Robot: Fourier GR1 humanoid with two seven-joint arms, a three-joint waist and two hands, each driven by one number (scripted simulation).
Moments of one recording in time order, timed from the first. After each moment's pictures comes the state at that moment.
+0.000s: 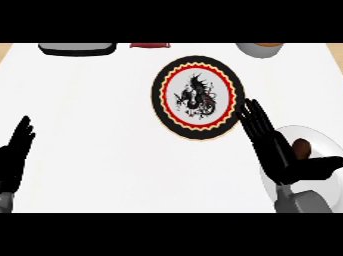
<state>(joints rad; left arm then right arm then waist) -0.01 0.50 -0.08 -1.32 0.26 0.28 0.04 -0.11 -0.21 0.23 -1.44 -0.46 0.10 -0.23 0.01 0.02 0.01</state>
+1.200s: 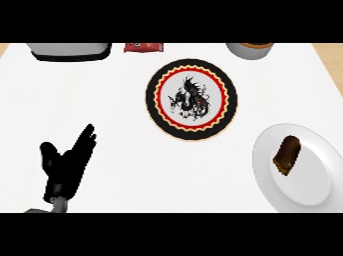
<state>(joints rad) 0.01 0.29 -0.25 -1.43 0.31 0.23 0.16 0.00 -0.92 0.04 -1.69 0.40 -0.45 0.58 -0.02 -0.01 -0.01</state>
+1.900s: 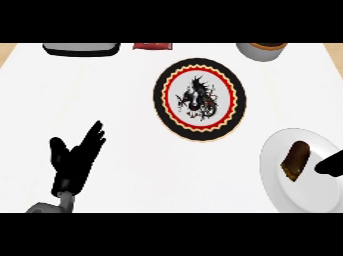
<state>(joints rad) -0.03 0.26 -0.26 -1.40 0.30 0.19 0.17 -0.22 -0.88 0.33 -1.79 0.44 0.02 1.12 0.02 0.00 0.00</state>
